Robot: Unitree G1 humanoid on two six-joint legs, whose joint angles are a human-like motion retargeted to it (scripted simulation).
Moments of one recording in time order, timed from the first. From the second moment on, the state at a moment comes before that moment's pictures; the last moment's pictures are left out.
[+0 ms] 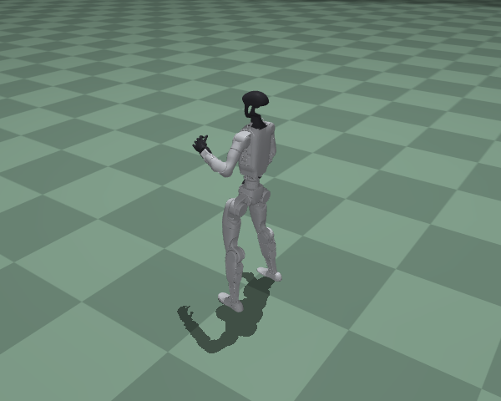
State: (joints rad) left arm -0.07 0.76 -0.26 -0.35 -0.10 -0.15 -0.02; right arm 0.03 -0.38 0.37 1.00 -0.10 0.01 -0.06; waist 0.13 0.02 0.07; left_leg 0.11 0.06 -0.14 0.07 -0.18 -0.14; right_leg 0.11 -0.19 -0.06 0.10 -0.14 0.21
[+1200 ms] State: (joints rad) left arm -1.54 0.64 -1.20 1.28 -0.03 0.10 0.47; right arm -0.33 -0.70 0.81 0.61 0.28 -0.08 -0.41; waist -0.21 -0.02 0.52; left_leg -1.12 0.04 -0.15 -0.04 0.26 -0.17; right_leg -1.17 -0.19 0.03 0.05 0.34 0.25
